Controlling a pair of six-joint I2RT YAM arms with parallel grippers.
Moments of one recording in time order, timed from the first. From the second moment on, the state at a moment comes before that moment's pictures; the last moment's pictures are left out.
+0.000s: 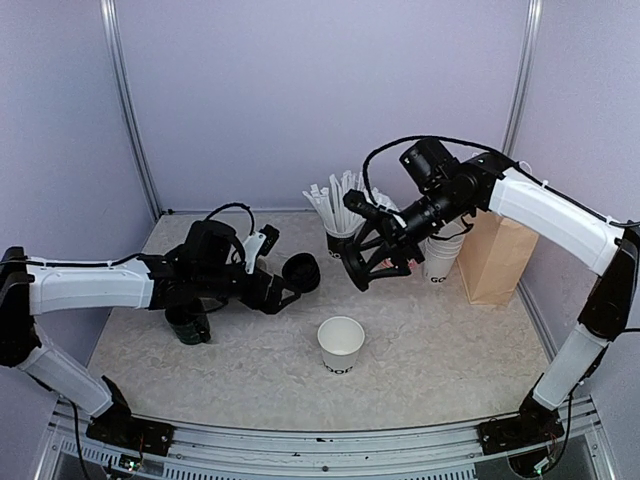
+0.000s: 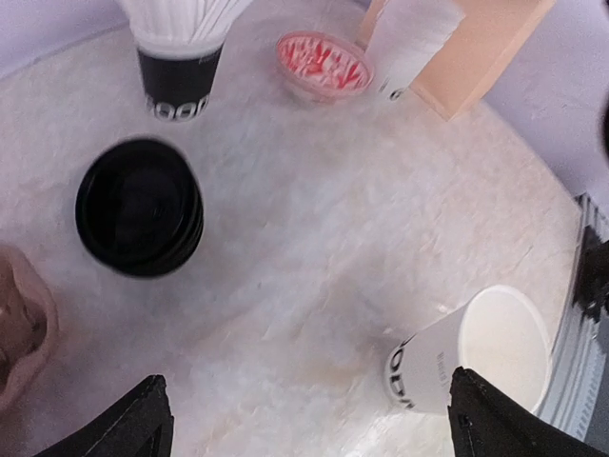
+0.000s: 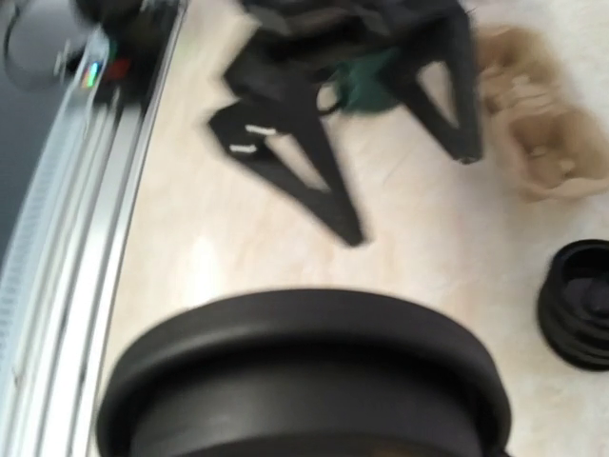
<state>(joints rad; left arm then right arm) -0.76 1.42 0.88 0.02 0.21 -0.21 0.65 1.66 1.67 -0.94 -0.77 -0.66</state>
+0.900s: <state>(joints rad) -0.81 1.70 0.79 0.16 0.36 -0.31 0.91 1.91 1.73 -1.16 -0.35 -0.81</state>
